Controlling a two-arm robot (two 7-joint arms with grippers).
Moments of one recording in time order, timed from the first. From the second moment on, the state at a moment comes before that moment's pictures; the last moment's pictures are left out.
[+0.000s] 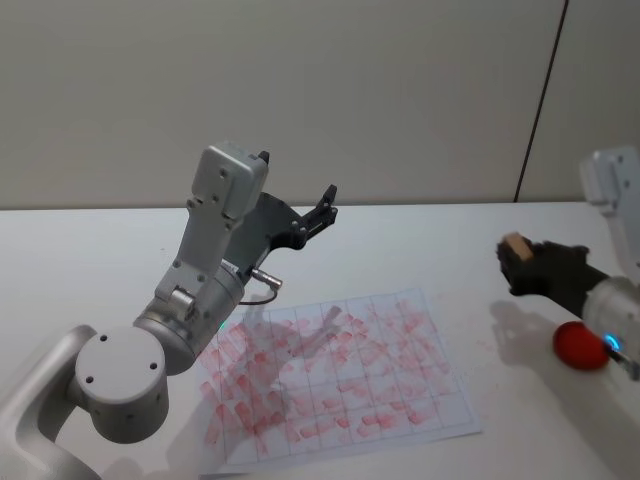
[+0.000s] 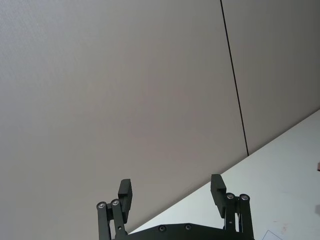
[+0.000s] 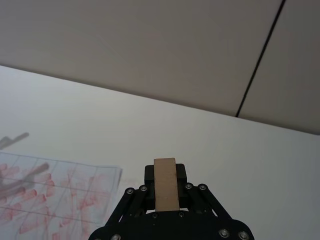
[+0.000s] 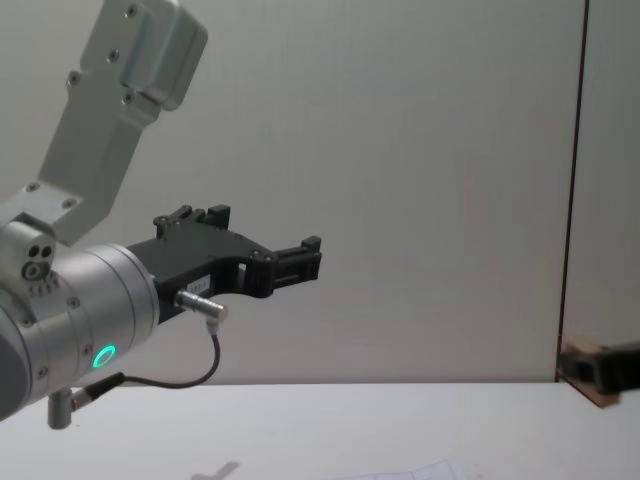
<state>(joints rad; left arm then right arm) -0.24 0.38 0.45 -1.63 -0.20 0.01 -0.01 0.15 0.28 -0.21 -1.66 0.23 0.52 0.18</state>
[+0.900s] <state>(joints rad) -0.24 0.38 0.45 -1.63 -0.20 0.01 -0.01 0.04 0.36 -0.16 -1.65 0.23 0.57 0.12</state>
